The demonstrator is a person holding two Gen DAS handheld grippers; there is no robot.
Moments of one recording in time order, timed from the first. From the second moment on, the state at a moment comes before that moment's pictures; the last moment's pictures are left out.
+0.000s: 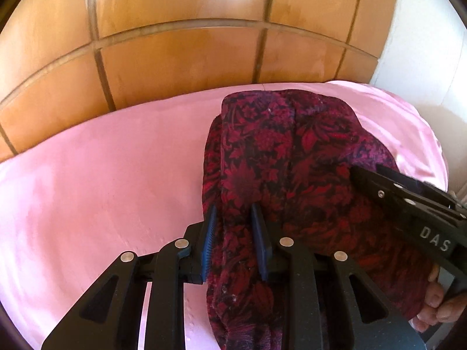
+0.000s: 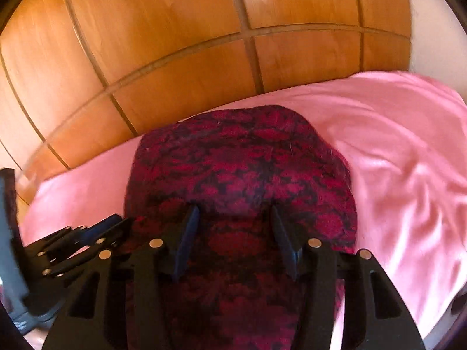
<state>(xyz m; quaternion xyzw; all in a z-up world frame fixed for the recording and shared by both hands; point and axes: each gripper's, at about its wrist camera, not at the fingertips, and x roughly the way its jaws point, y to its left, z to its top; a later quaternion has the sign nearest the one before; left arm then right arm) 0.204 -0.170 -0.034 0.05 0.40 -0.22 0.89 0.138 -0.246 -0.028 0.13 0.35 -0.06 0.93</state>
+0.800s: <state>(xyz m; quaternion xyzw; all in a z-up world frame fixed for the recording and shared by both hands) 0.146 -0.124 0.000 0.01 0.33 -0.19 0.93 0.069 -0.207 0.004 0.11 0.28 -0.13 0.95</state>
